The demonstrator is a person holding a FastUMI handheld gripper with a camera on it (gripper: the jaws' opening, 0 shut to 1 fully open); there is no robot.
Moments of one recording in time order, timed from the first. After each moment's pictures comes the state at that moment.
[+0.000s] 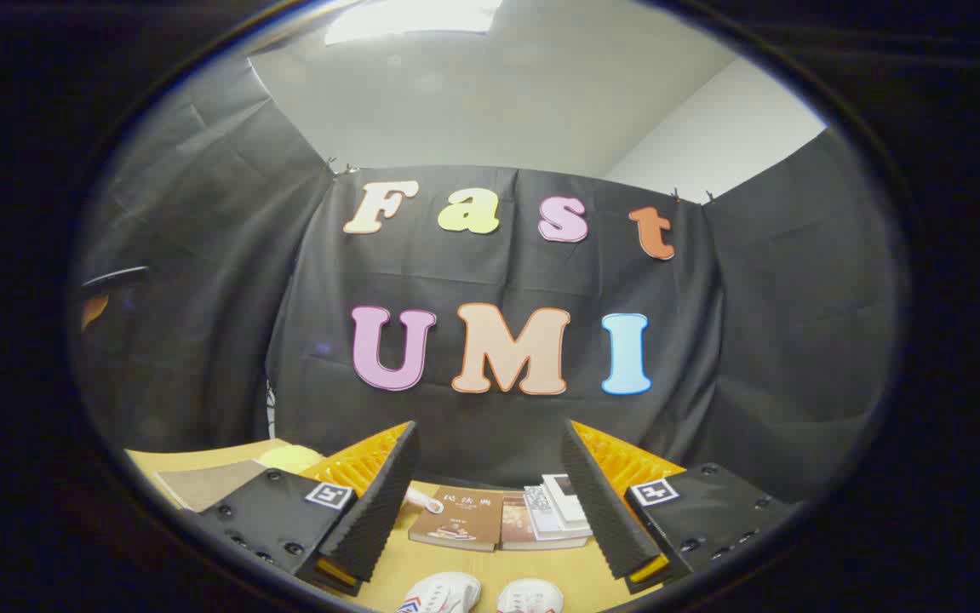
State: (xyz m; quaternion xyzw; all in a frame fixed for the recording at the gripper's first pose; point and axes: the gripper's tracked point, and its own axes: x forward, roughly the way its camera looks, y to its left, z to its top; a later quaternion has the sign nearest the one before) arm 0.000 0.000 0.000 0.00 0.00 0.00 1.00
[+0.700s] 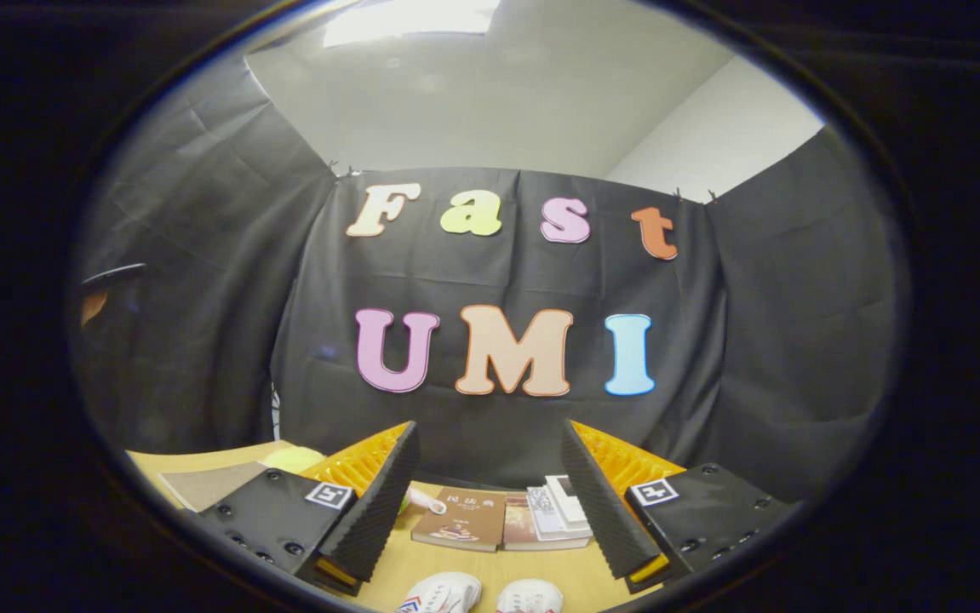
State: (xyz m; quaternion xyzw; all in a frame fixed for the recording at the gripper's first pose) arm -0.002 -0.006 0.006 0.01 0.00 0.01 1.00
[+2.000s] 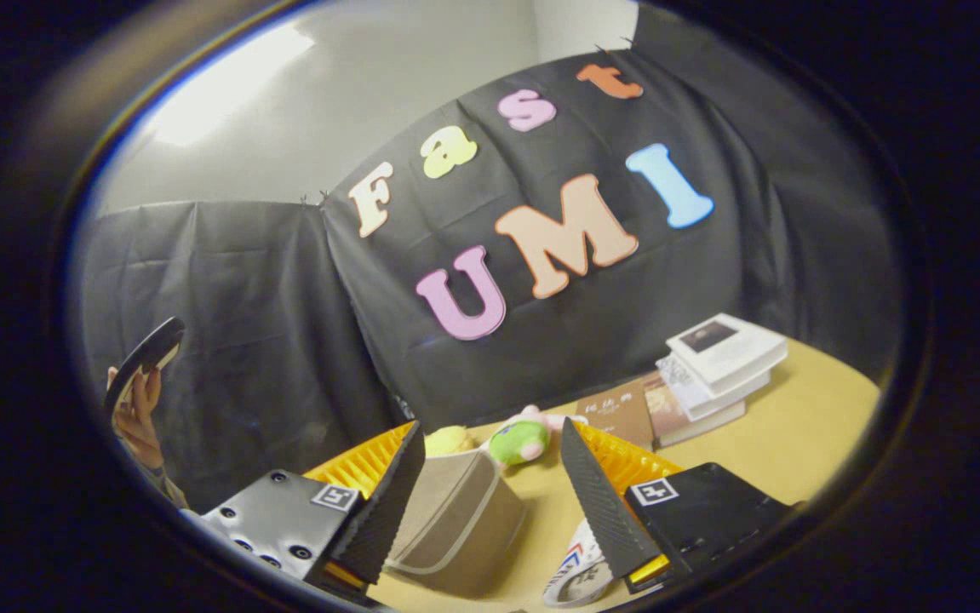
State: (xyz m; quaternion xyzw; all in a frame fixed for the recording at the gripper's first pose) arm -0.034 0.053 -0.103 0.31 0.18 0.15 0.92
